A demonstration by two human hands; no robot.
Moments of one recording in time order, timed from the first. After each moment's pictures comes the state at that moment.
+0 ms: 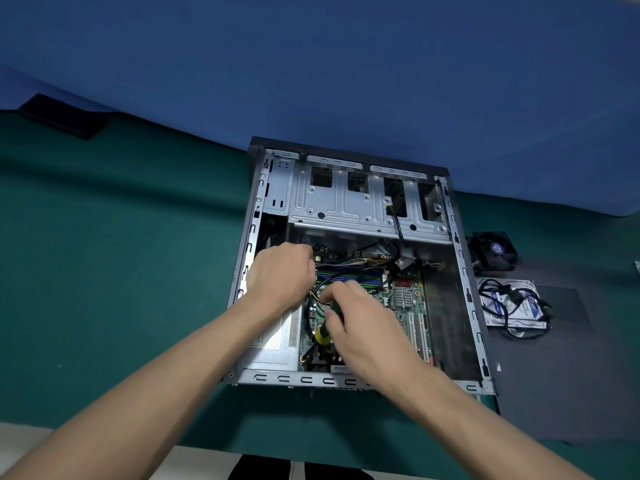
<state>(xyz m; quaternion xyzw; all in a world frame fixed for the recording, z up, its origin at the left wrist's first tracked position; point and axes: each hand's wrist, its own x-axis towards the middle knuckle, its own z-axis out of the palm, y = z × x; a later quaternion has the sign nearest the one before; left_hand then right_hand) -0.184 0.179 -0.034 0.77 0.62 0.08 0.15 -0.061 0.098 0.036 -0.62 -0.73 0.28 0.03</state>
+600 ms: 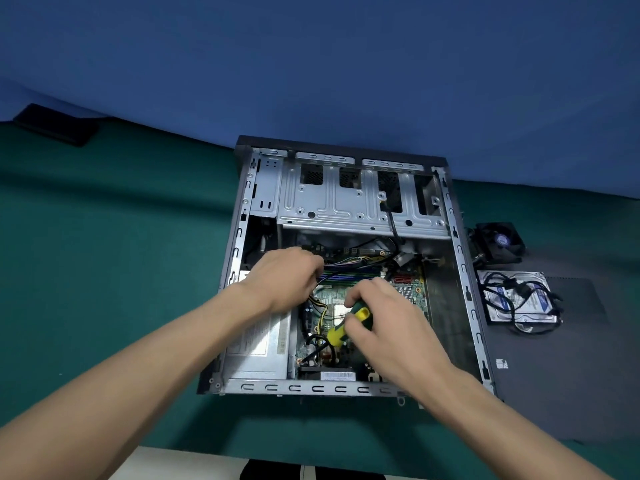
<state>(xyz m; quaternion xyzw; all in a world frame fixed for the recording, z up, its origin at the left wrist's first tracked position) -0.180 0.191 -0.031 0.86 0.47 0.02 0.20 -0.017 0.102 0.037 -0.64 -0.71 0.28 0.08</state>
